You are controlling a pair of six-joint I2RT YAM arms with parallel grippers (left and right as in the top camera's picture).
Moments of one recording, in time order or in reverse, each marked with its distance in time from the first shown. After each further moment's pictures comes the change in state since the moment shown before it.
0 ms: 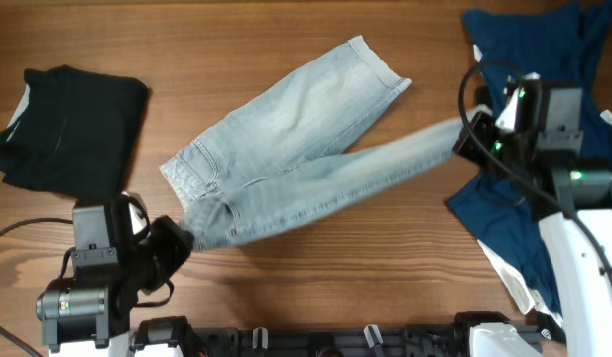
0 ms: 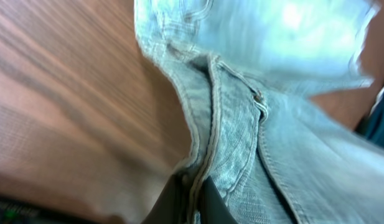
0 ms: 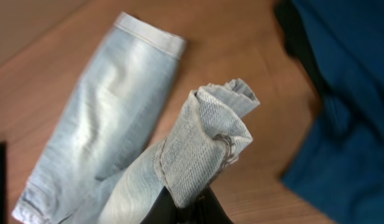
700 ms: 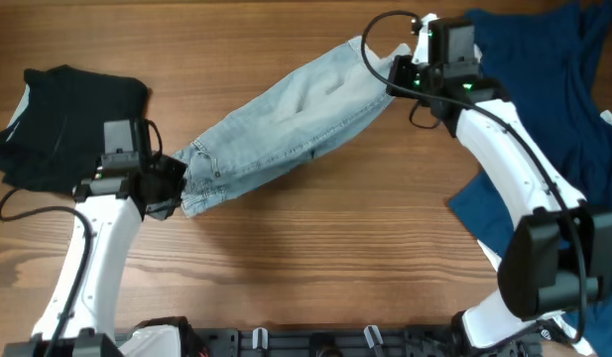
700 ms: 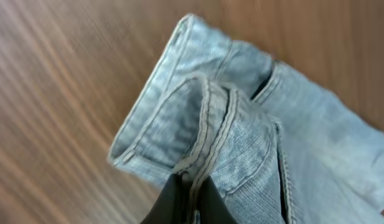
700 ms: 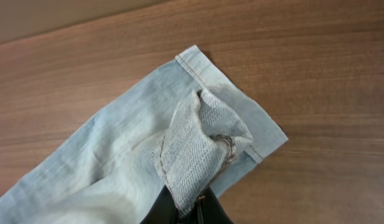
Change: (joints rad) left arm 0.000 0.587 0.011 0.484 -0.188 -0.344; right arm 0.158 0.564 0.103 0.564 -0.025 -0.161
